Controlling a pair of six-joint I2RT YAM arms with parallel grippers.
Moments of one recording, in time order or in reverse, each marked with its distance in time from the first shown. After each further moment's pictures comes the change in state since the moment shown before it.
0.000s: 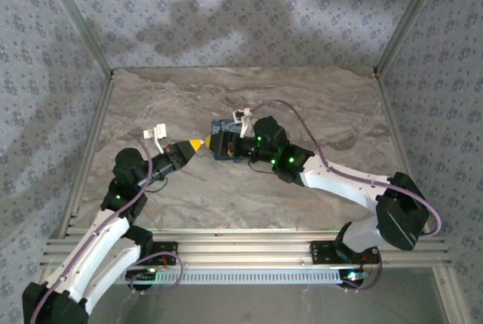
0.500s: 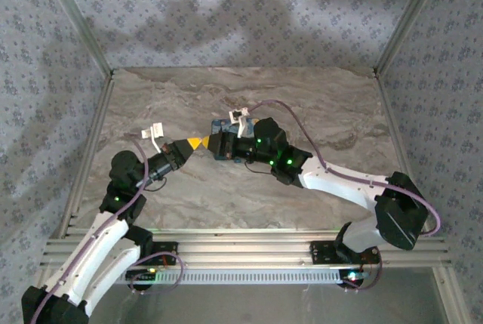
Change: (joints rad) left arm 0.000 -0.026 -0.004 0.051 0.016 -0.089; right arm 0.022 0.003 -0.001 0.078 -0.031 0.048
